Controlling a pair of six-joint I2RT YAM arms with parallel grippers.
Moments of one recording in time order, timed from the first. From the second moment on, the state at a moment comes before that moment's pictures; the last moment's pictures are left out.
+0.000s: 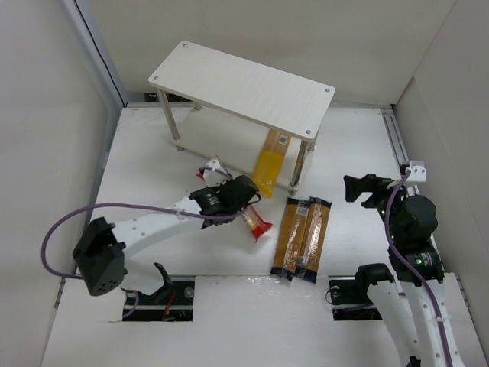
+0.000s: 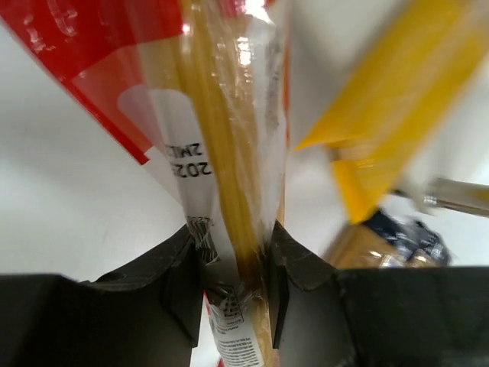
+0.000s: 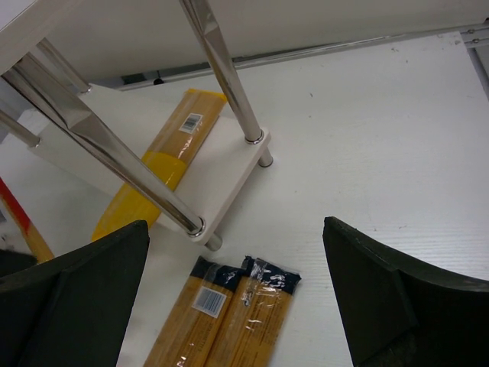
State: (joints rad) left arm -0.98 1.39 0.98 -0.67 -0.65 -1.40; right arm 0.11 0.39 0.67 -0.35 -0.04 0.29
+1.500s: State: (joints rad) left arm -0.18 1.90 1.42 0.00 0.45 -0.48; right arm 0.11 0.36 0.67 -0.35 0.01 0.29
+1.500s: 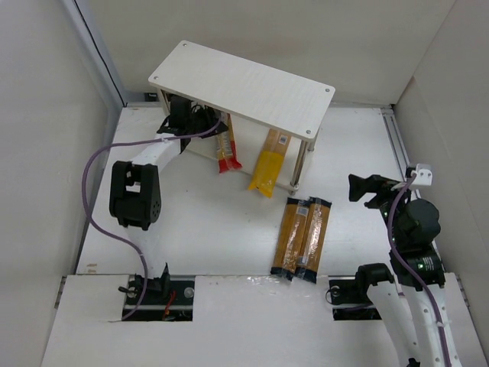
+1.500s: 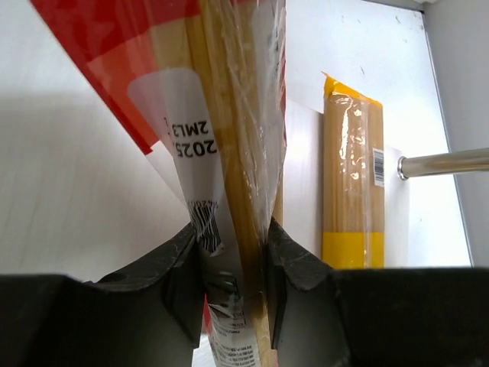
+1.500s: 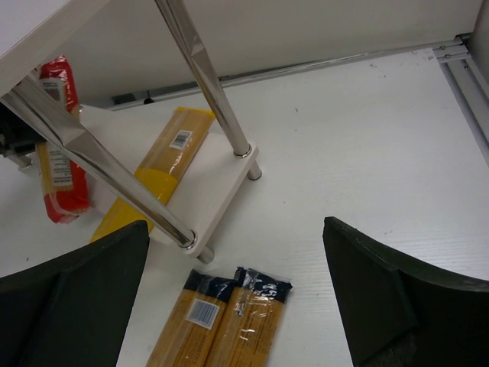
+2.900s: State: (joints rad) left arm -0.89 1.22 0.92 -0.27 -0.03 -0.52; right arm 0.12 0.43 0.67 -0.39 0.09 0.33
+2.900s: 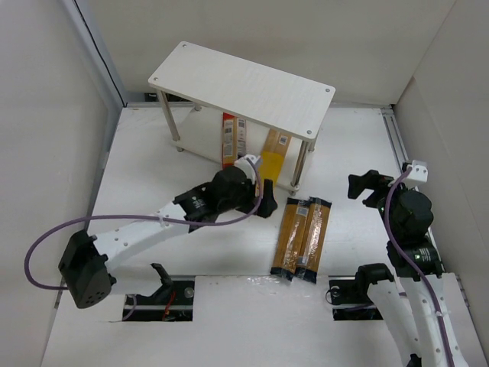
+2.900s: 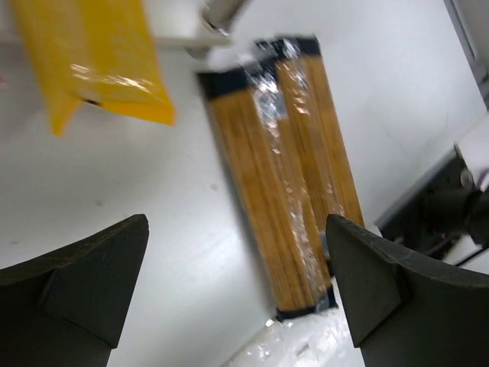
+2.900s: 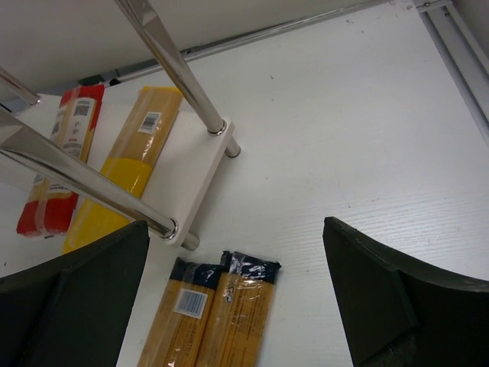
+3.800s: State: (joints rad) left arm -1.22 1.85 1.16 -0.28 -0.12 -0.58; right arm 0.12 0.43 0.67 -0.39 0.09 0.33
